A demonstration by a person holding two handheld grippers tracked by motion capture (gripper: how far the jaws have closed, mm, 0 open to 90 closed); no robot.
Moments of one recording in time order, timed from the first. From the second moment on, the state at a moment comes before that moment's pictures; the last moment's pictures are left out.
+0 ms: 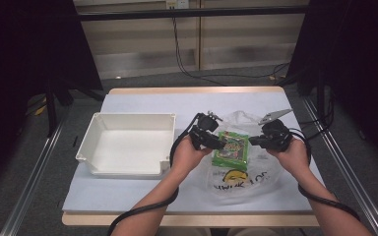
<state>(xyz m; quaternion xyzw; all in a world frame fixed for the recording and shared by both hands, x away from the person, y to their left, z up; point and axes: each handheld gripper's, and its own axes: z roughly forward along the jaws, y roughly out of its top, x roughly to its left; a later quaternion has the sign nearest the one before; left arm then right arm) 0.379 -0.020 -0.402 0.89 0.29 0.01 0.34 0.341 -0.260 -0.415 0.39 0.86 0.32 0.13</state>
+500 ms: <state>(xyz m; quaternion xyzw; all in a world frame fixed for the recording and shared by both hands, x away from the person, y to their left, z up) 0.431 -0.041 -0.408 0.87 0.34 0.04 0.34 0.362 -0.266 -0.429 0.41 0.85 0.31 0.12</state>
